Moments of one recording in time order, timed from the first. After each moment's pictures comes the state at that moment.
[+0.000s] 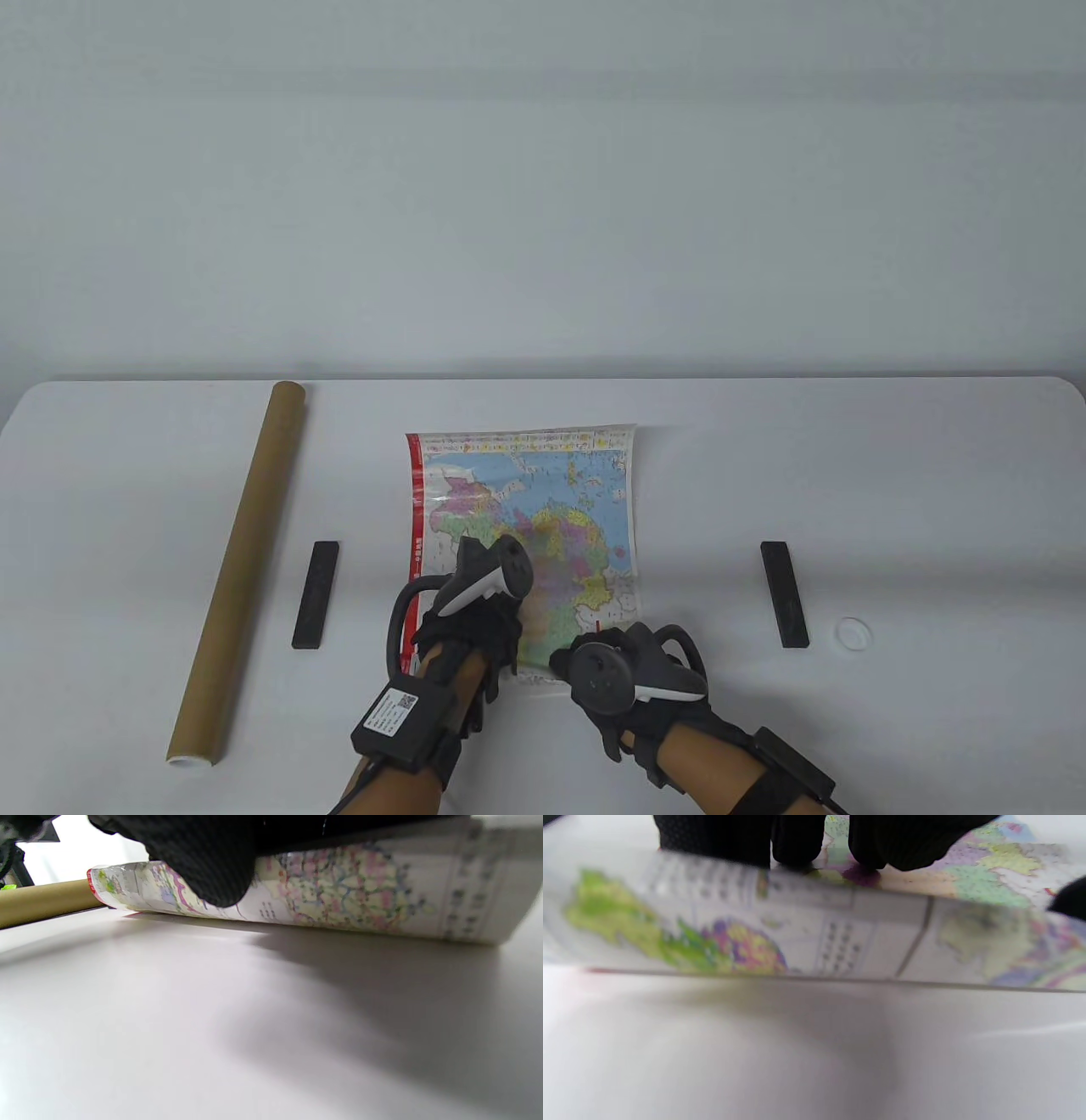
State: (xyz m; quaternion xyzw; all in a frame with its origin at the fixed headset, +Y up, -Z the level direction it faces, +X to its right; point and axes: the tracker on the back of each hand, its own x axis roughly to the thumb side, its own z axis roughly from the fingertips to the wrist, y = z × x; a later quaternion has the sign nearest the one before) left_hand -0.102 -0.752 -0.396 -0.31 -0.02 0.02 0.95; right_hand 0.069 -0.759 -0.327 0.32 0.09 0.94 0.05
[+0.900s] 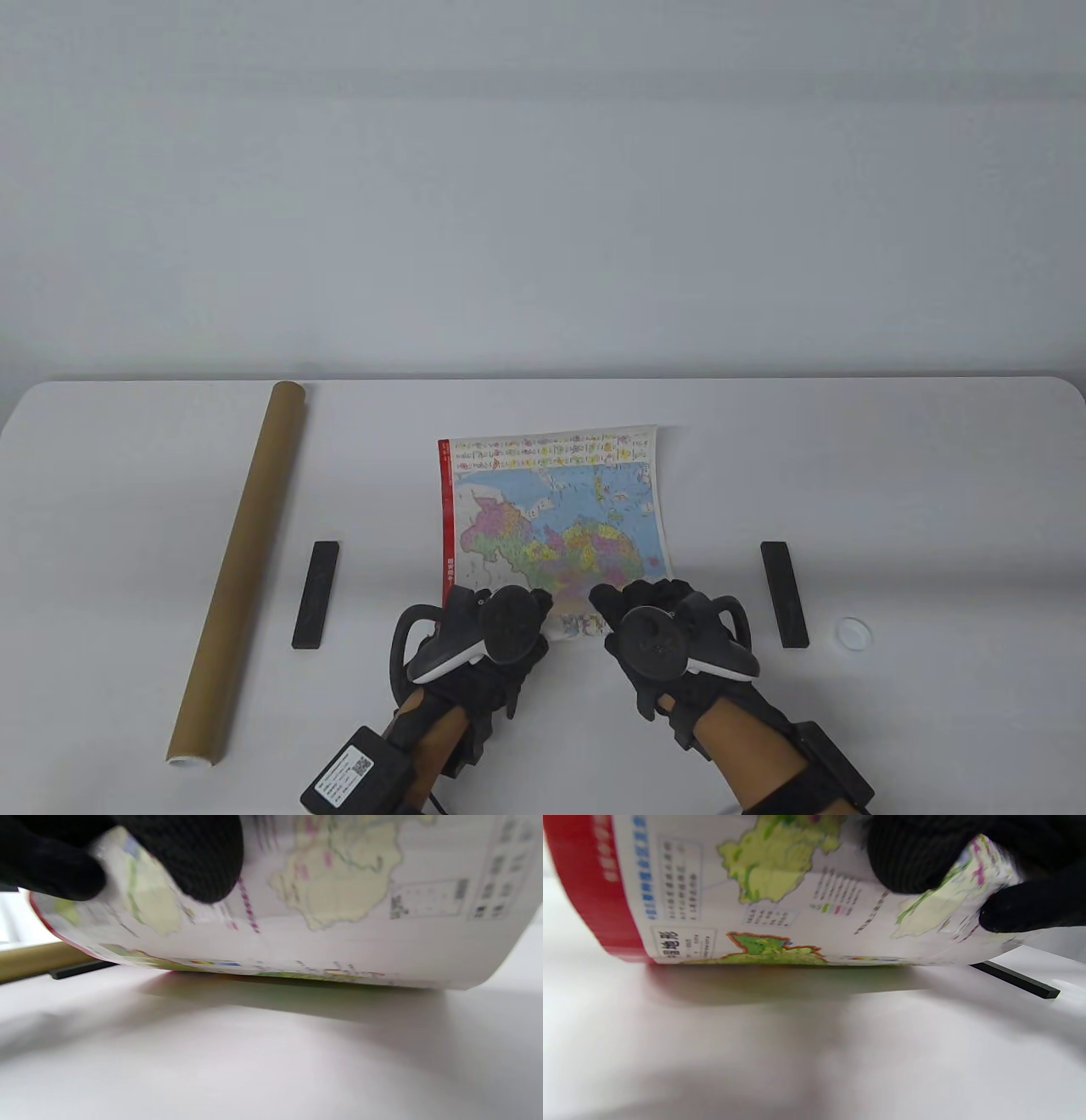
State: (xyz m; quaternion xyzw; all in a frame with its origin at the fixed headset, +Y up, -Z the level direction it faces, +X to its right) left_hand -0.091 -0.707 -0.337 -0.08 -0.18 0.05 0.98; right_hand 0.111 -0.714 -0.337 0.26 -0.02 0.96 0.04
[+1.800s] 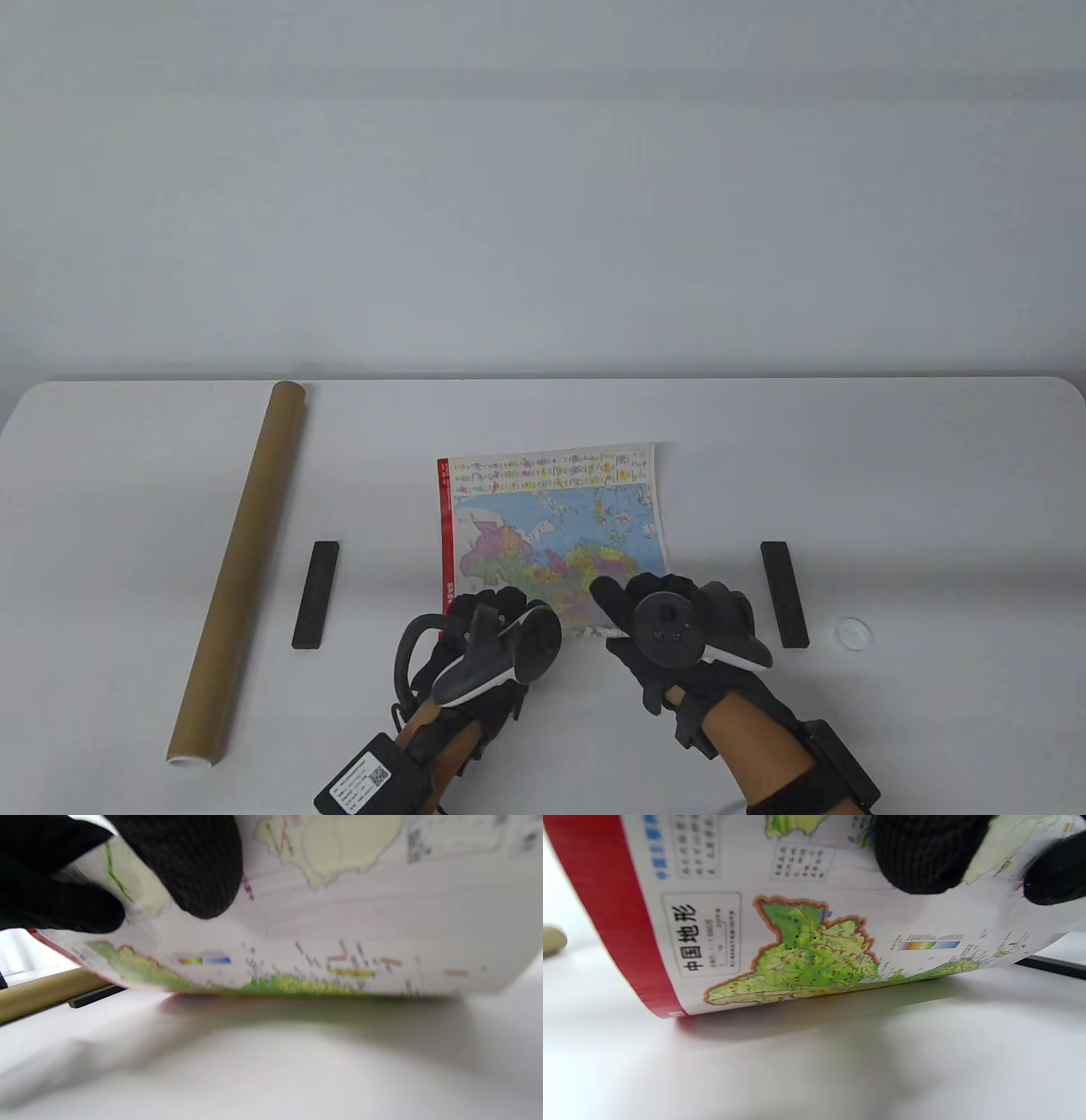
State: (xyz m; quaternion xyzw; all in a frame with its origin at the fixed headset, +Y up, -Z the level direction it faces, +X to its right) left_hand -0.083 -0.704 -0.328 -0.03 -0.14 0.00 0.99; right_hand 0.116 -0.701 -0.336 0.28 -0.03 0.96 0.09
